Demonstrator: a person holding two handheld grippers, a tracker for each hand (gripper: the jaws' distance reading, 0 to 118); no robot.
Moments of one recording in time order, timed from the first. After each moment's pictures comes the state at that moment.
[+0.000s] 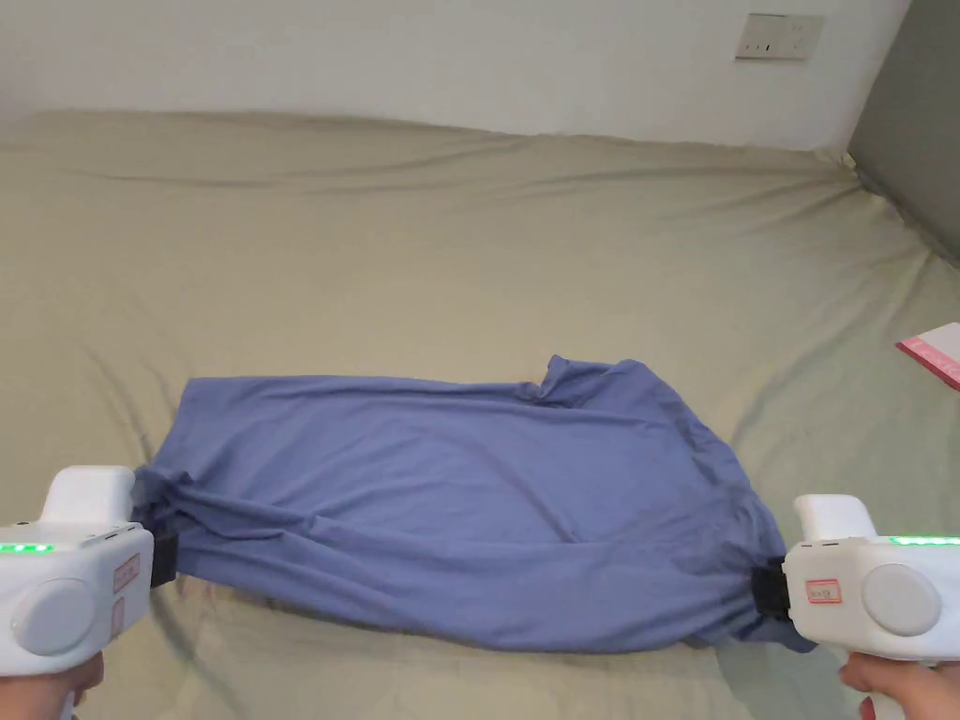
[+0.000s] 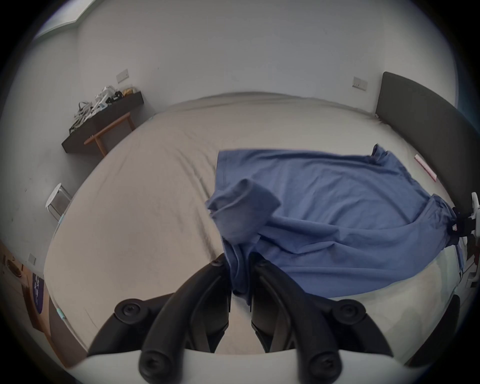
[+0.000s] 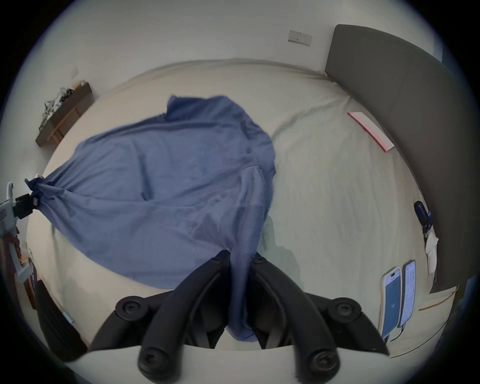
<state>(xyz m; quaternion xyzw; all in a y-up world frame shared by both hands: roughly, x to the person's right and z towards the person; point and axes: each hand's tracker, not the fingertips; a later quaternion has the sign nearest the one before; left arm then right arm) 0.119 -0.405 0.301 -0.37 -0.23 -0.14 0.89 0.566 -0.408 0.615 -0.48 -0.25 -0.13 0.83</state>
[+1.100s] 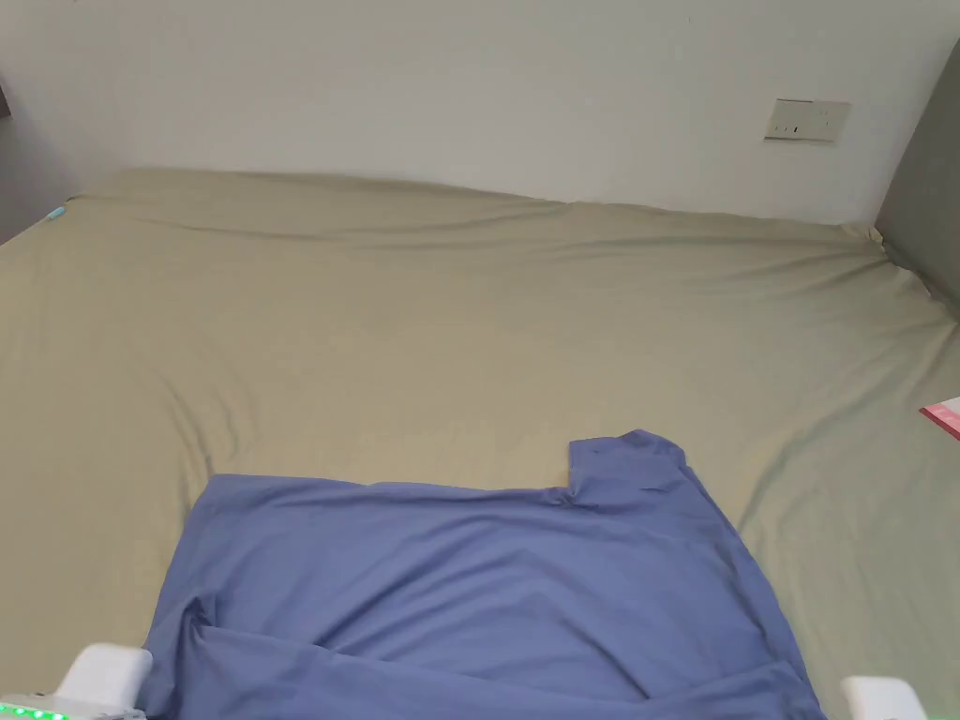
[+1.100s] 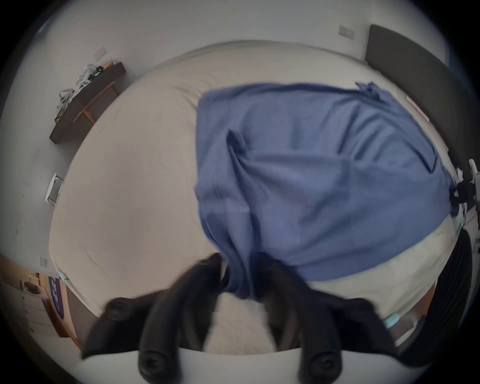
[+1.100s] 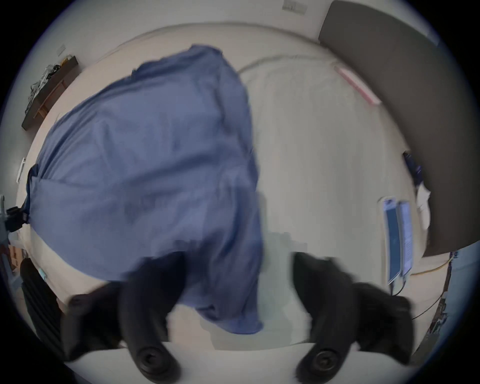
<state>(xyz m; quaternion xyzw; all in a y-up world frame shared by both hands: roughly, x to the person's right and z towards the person) 0.039 -0.456 0.375 -0.47 -0.23 -0.20 0.83 0.524 -0.450 0.684 -0.54 -0.29 -0.12 0.78</state>
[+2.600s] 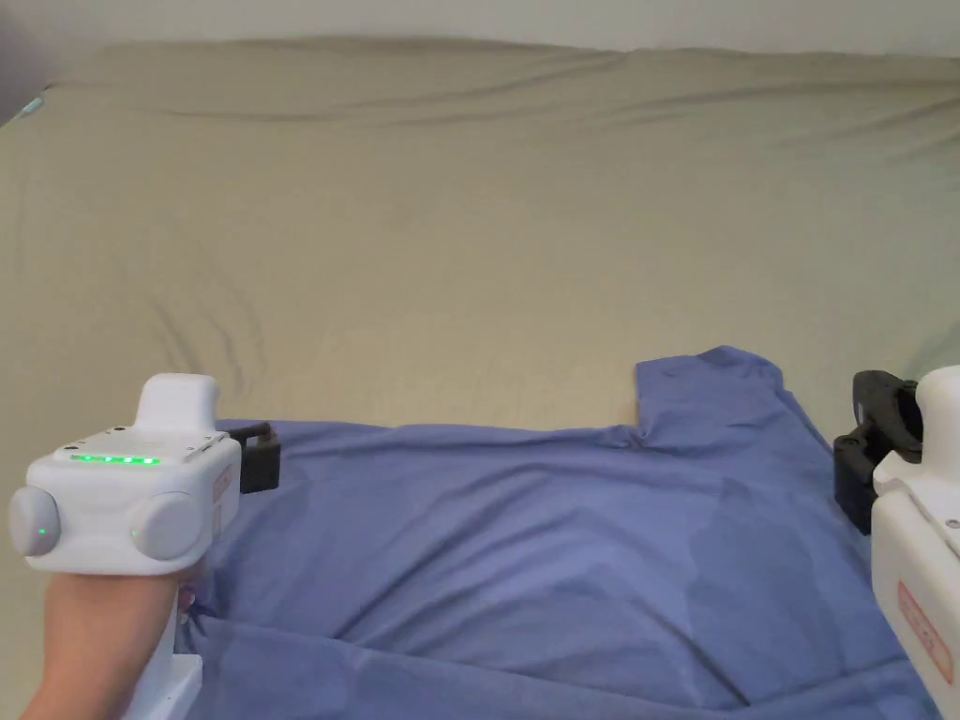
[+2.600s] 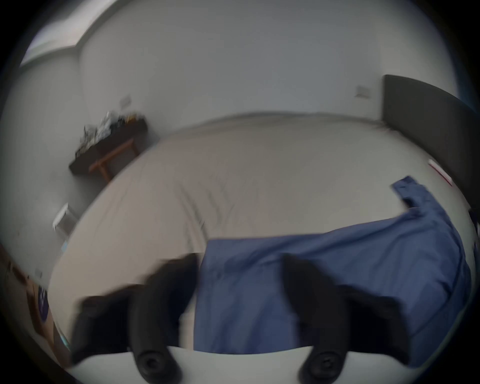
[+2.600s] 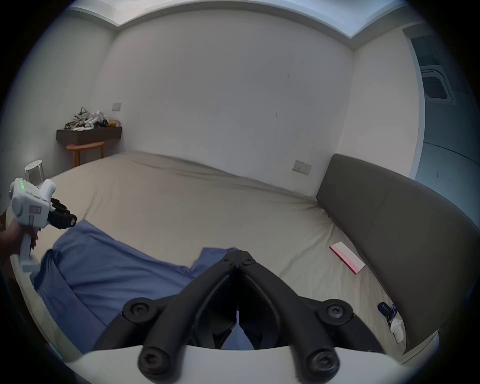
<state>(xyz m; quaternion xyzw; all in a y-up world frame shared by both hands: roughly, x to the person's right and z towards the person) 0.160 -0.456 0.203 -0.36 -0.19 -0.15 0.90 0.468 -0.329 0.554 -0.23 -0.29 0.08 0.93</state>
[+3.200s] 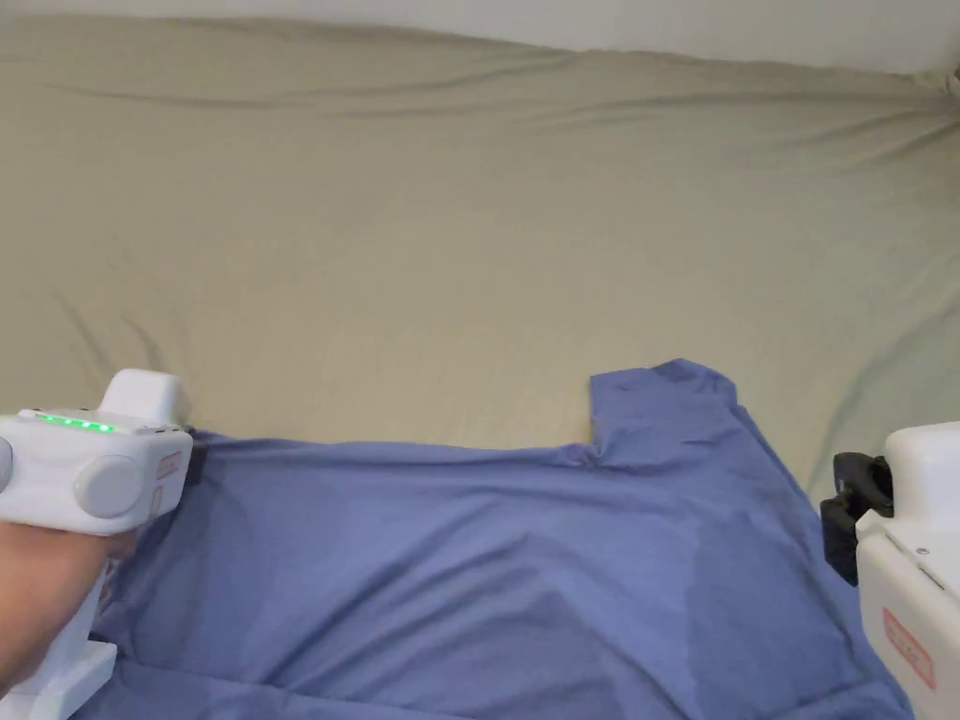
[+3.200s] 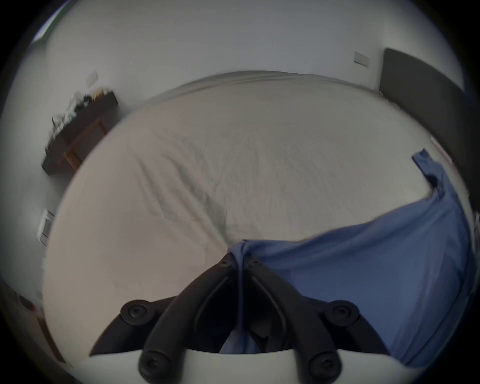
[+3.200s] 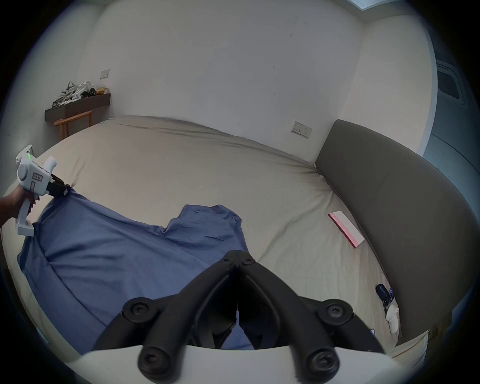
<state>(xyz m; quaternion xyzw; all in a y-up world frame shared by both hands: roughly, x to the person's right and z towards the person) 0.197 -0.478 0.160 -0.38 -0.25 -0.22 0.86 0.513 -0.367 0.540 -0.33 -0.30 0.06 0.89</state>
